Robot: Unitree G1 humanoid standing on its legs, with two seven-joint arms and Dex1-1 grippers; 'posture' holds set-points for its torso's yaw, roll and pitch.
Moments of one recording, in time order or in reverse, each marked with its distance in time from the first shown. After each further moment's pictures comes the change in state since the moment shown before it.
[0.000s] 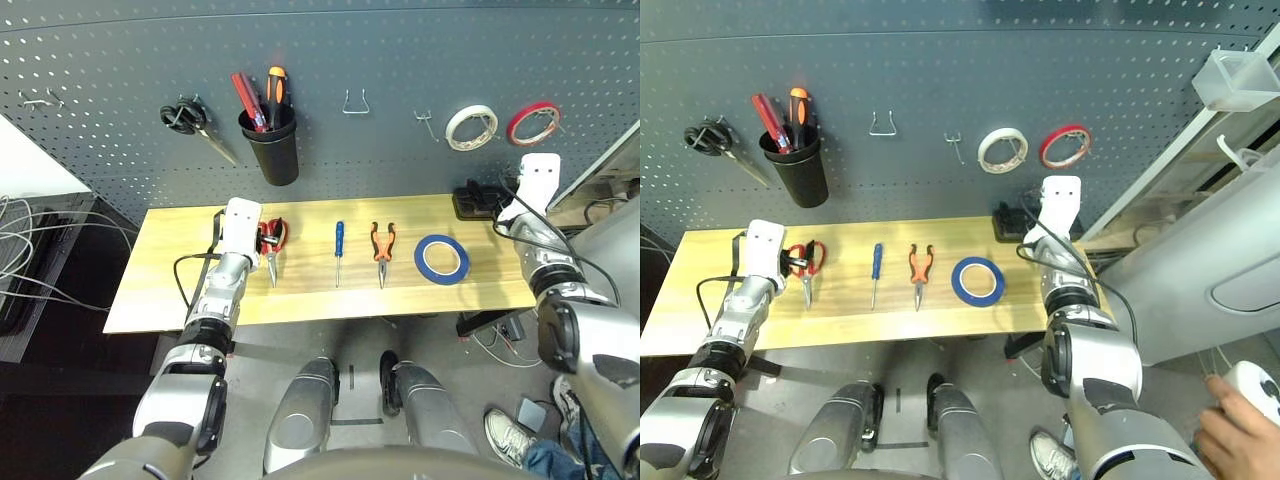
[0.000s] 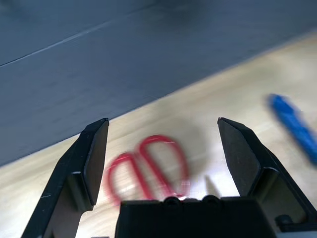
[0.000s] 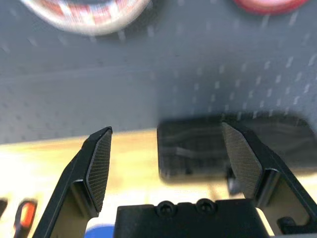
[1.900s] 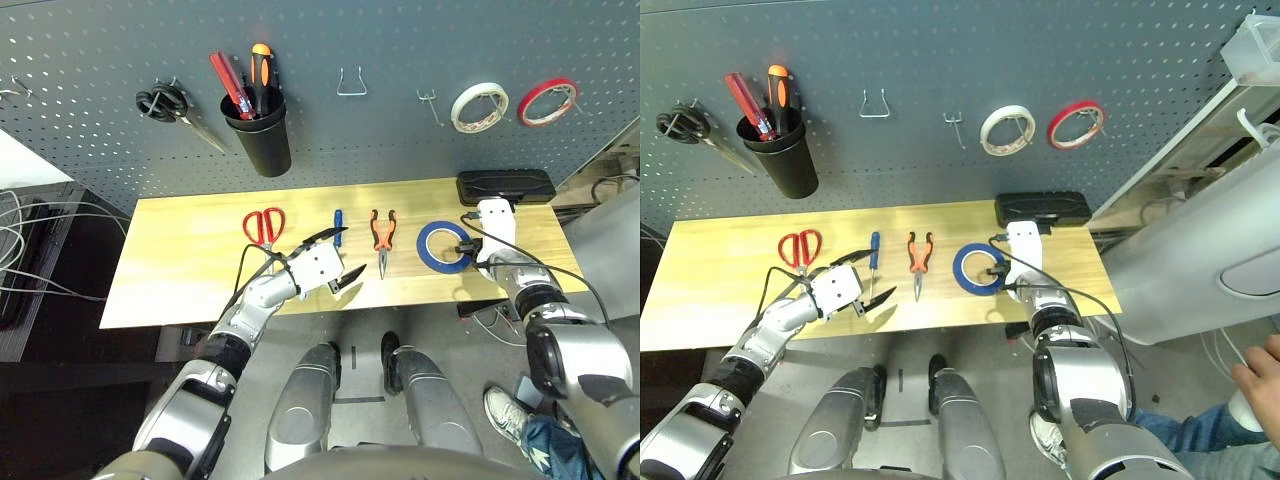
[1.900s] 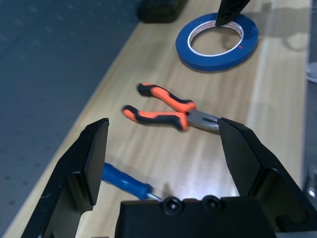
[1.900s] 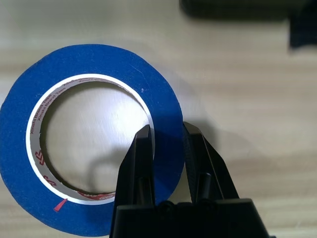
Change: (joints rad) left arm 0.067 -0.018 -0.245 -0.167 0.123 -0.334 -0.189; right arm 0.141 0.044 0.152 -0.152 -0.079 0.192 -0.036
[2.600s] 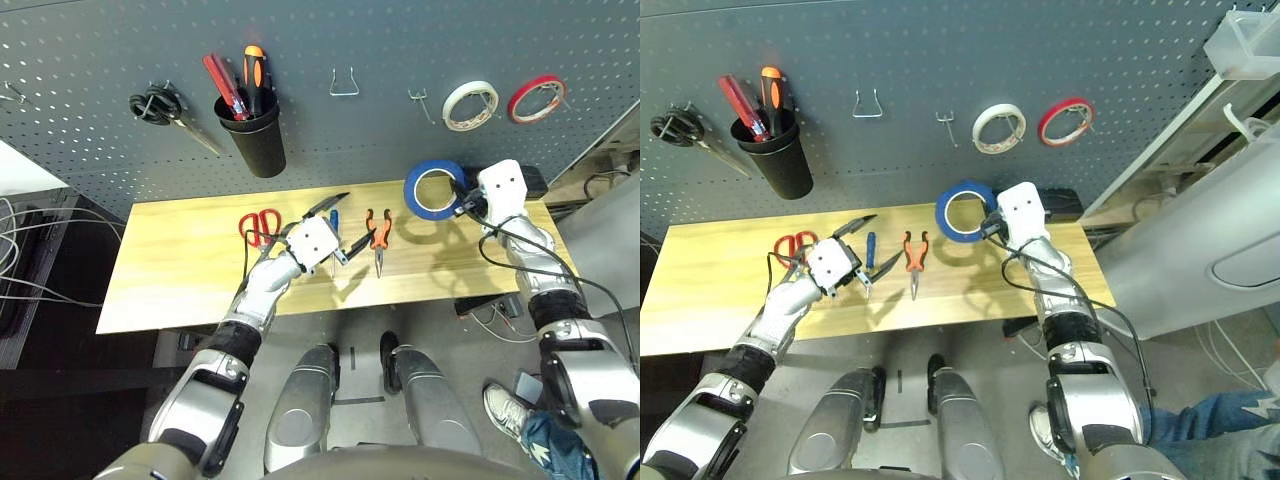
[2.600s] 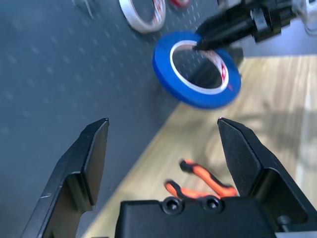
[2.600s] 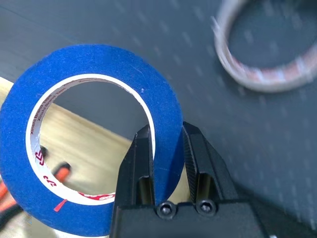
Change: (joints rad) left arm -0.043 -0.053 0.077 -0.089 -0.133 -0.073 0.001; right arm 0.108 -0.032 0.126 -0.391 -0.059 -0.492 0.114
